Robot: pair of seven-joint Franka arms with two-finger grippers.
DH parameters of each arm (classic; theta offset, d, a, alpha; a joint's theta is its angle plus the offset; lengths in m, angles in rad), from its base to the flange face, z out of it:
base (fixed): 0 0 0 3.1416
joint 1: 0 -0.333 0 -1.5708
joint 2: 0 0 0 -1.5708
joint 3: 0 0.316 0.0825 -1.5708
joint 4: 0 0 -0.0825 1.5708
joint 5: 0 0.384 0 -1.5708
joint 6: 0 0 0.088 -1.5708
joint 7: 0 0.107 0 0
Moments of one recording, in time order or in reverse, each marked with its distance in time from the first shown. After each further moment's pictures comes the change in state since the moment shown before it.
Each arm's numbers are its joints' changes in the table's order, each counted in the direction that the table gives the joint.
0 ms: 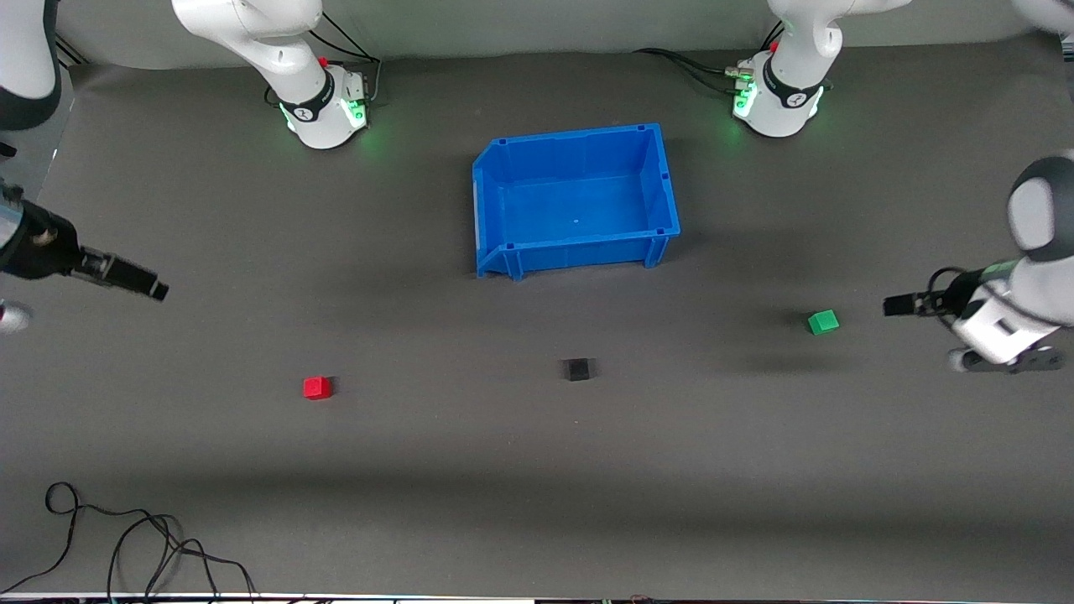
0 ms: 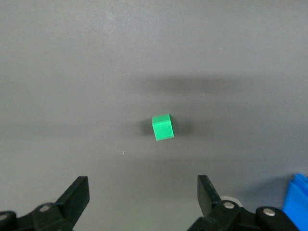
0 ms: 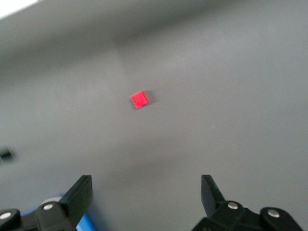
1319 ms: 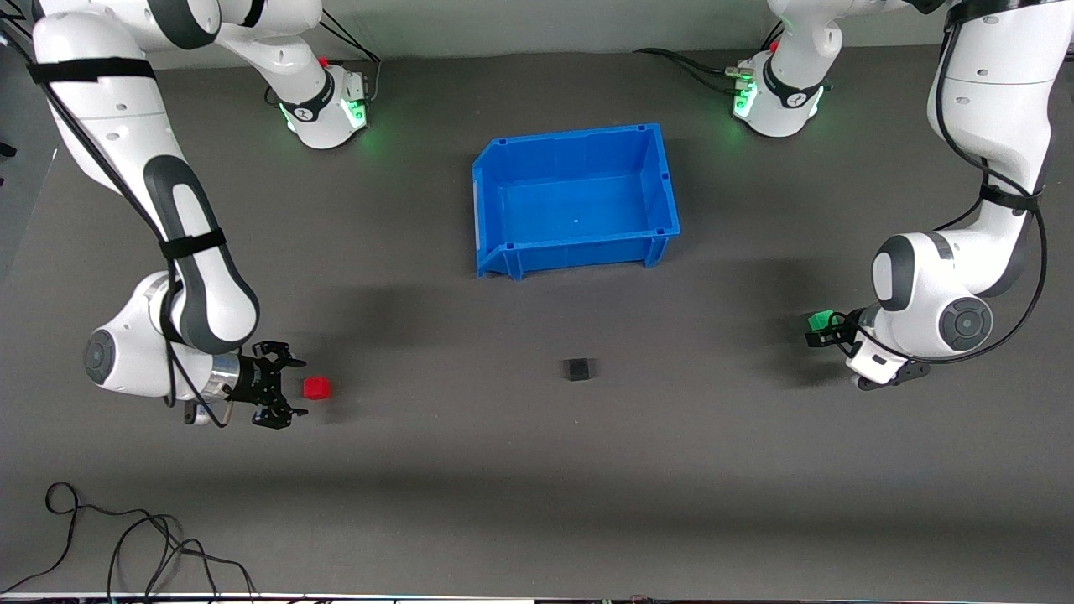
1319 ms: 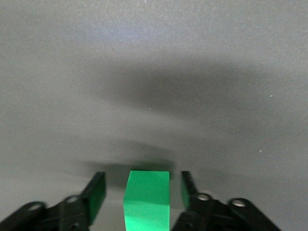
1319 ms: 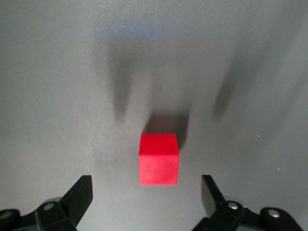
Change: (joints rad) left arm 0.021 -0.218 -0.011 0.225 -0.003 -0.413 -0.239; right arm -0.019 -0.493 -0.012 0.237 0.379 -0.639 0.664
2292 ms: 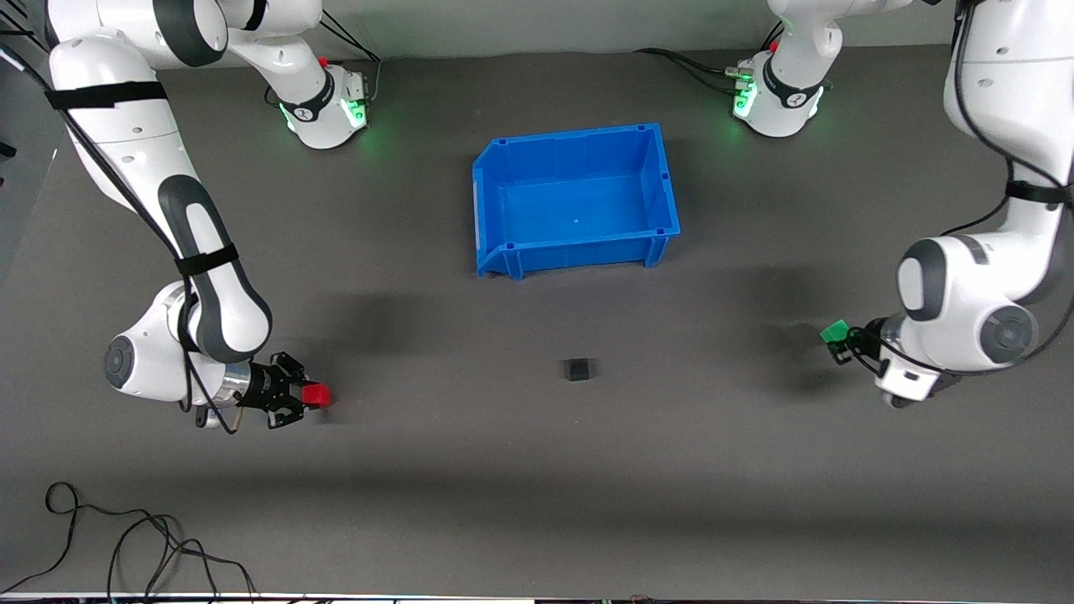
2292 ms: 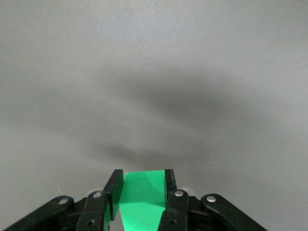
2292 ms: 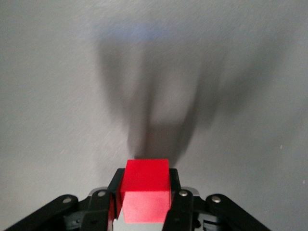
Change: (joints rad) left arm 0.004 0.017 -0.008 -0.205 -0.064 0.212 -0.232; right arm -0.006 -0.030 0.003 -0.029 0.026 -0.024 0.002
